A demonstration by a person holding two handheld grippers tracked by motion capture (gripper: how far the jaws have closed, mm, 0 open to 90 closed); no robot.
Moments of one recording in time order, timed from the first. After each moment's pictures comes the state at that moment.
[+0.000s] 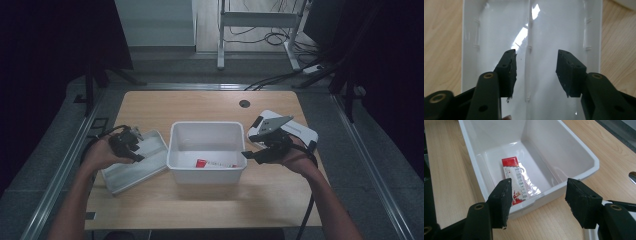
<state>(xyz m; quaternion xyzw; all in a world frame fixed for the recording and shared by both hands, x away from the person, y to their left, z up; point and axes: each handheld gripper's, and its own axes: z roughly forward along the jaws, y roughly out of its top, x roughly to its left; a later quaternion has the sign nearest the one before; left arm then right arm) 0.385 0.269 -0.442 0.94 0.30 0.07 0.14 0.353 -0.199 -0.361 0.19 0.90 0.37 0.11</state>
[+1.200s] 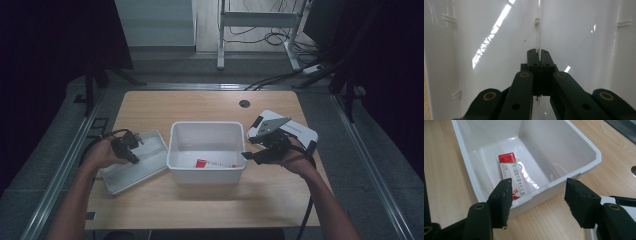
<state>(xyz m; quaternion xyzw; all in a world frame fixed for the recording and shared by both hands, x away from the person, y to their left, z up) 0.403 0.279 -0.473 0.95 0.30 0.01 0.08 0.357 -0.200 -0.372 0.20 0.90 0.37 0.11</state>
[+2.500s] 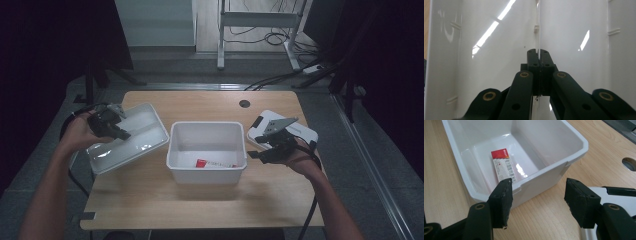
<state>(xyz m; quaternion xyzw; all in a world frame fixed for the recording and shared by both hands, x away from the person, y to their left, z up) 0.391 0.294 -0.347 0.94 0.28 0.08 0.18 0.359 -0.216 -0.374 0.22 0.90 0.36 0.12</state>
